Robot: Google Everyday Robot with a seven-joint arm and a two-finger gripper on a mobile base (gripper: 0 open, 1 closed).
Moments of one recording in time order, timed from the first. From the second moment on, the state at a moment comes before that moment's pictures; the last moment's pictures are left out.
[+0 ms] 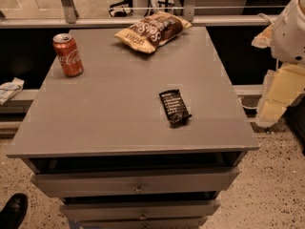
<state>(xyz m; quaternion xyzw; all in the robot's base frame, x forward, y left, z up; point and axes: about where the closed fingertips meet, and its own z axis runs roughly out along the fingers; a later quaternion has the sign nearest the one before) 0.438 -0.217 0.976 -0.60 0.78 -0.03 0.16</state>
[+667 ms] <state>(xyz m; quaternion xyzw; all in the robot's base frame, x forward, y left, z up) 0.452 -0.215 0.964 -0.61 0.77 -0.03 0.19</state>
